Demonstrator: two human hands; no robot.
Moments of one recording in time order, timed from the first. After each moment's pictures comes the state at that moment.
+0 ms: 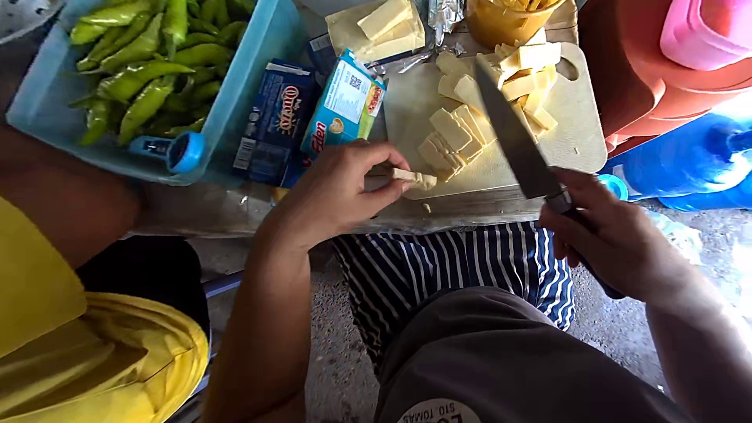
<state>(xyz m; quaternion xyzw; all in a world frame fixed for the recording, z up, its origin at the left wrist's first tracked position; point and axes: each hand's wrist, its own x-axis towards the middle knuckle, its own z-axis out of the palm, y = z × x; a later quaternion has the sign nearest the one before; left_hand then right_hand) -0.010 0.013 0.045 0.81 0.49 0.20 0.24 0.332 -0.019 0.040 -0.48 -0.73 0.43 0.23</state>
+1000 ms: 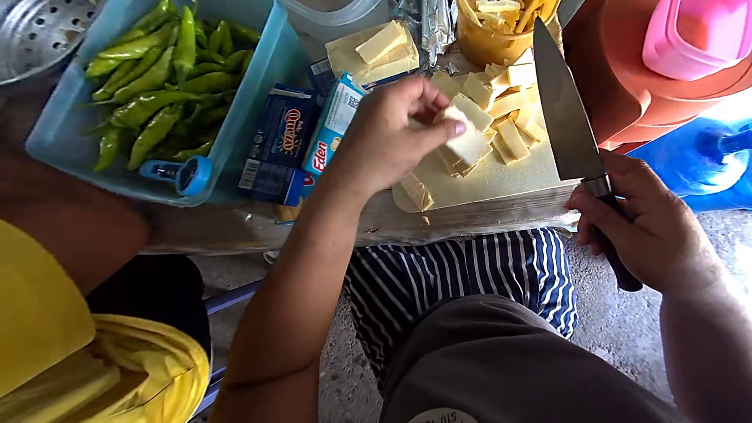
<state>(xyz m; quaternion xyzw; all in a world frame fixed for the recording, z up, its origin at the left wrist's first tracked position) 0.045 0.066 0.075 0.71 0.53 0.29 0.36 0.348 -0.011 0.044 -0.54 -0.69 0.37 0.31</state>
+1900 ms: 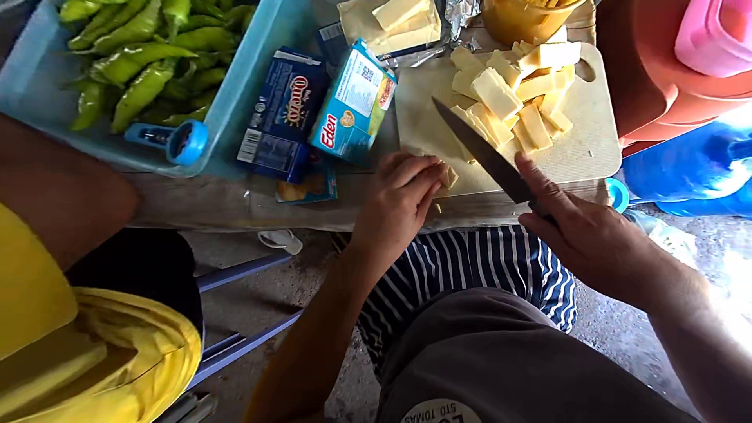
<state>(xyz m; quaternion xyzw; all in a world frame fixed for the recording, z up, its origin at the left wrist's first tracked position) 0.035 -0.010 -0.012 0.79 0.51 0.34 0.06 0.299 -0.009 0.044 -0.44 -0.86 0.21 0.10</state>
